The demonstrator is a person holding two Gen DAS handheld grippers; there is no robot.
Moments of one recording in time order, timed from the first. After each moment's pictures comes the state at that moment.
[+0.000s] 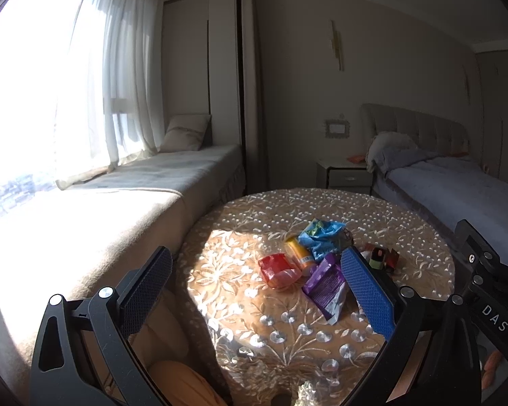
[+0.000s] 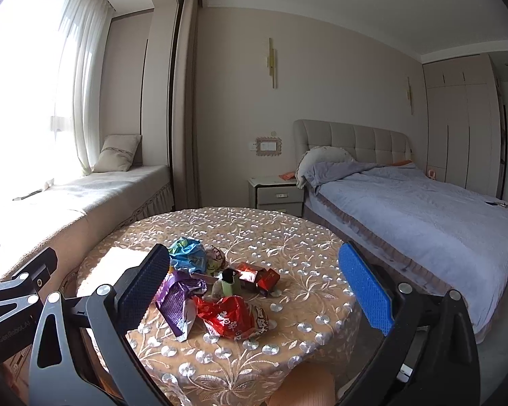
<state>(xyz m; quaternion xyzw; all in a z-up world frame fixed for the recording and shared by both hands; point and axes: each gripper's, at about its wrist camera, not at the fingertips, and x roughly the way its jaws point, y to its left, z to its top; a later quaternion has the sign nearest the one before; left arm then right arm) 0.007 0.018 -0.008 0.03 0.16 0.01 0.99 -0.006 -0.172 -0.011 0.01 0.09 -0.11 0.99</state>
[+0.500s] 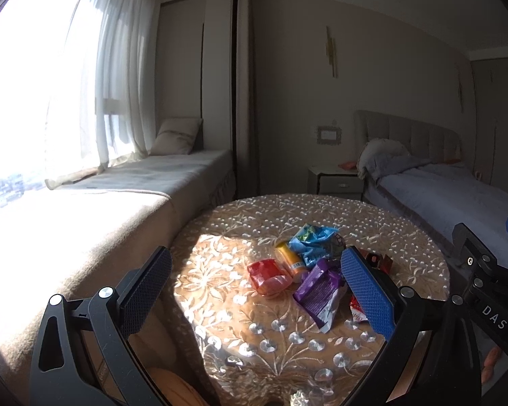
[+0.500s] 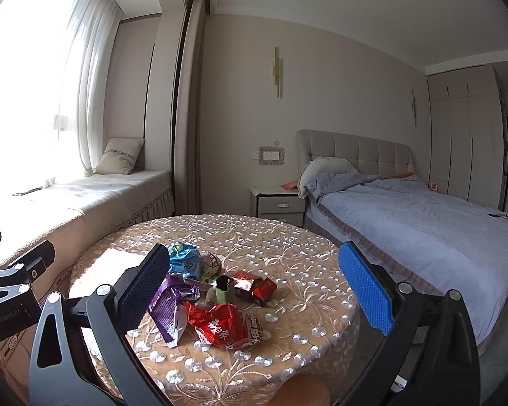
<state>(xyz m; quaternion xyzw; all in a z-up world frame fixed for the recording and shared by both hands) 0.020 0.019 -0.017 0.01 0.15 -0.01 0.99 0.004 -0.182 -0.022 0.00 0.08 -0.10 0.99</state>
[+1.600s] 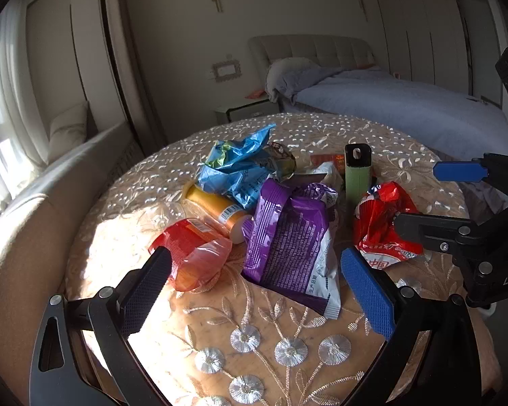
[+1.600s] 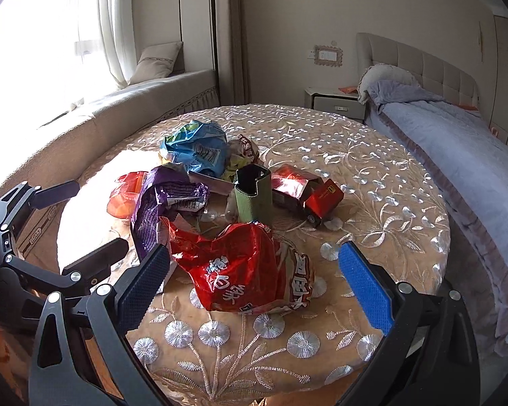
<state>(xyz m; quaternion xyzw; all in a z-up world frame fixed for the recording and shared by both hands) 0.163 -0.037 -0.133 0.18 0.25 -0.21 0.93 0.140 -0.212 -0.125 0.03 0.32 0.05 0.95</state>
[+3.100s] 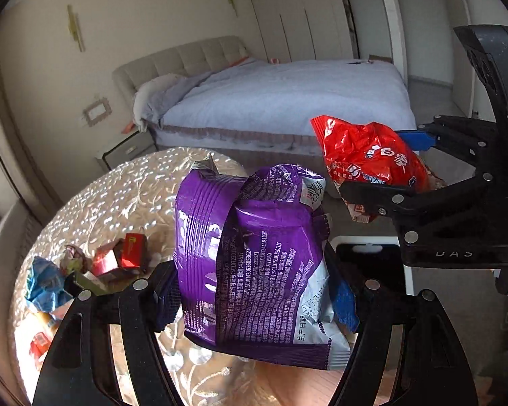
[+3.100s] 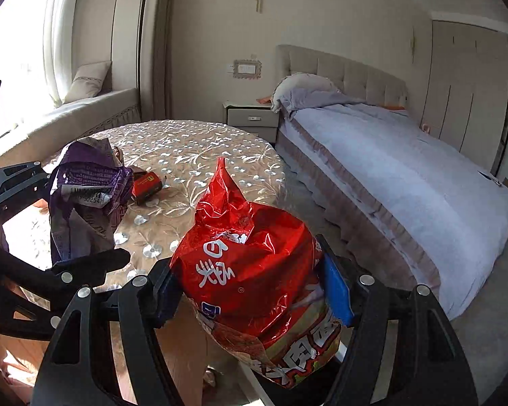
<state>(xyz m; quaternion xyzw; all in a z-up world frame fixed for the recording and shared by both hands) 0.061 -0.262 -0.120 0.27 0.23 -0.44 0.83 -0.001 -0.386 -0.116 0.00 0.29 -0.15 0.94</state>
